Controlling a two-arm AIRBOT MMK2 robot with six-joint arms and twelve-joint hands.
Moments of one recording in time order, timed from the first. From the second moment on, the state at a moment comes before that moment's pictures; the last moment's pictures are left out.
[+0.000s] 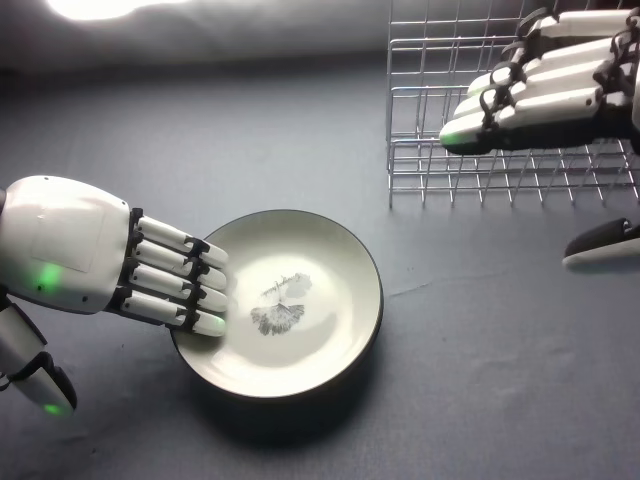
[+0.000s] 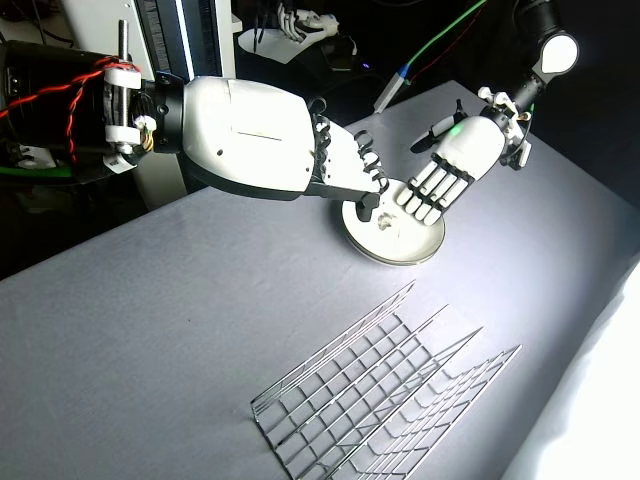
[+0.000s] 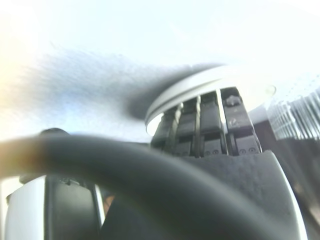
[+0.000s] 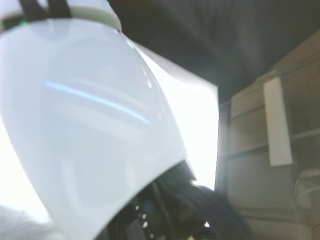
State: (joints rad) left arm 0.52 -1.09 1.64 1.77 -1.09 0.09; right arm -0.30 -0.66 0.88 -0.93 0.58 -0.16
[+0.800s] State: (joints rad) left arm 0.56 -1.11 1.55 1.74 -1.04 0.09; right arm -0.32 -0.73 0.94 -1.03 0.63 -0.17
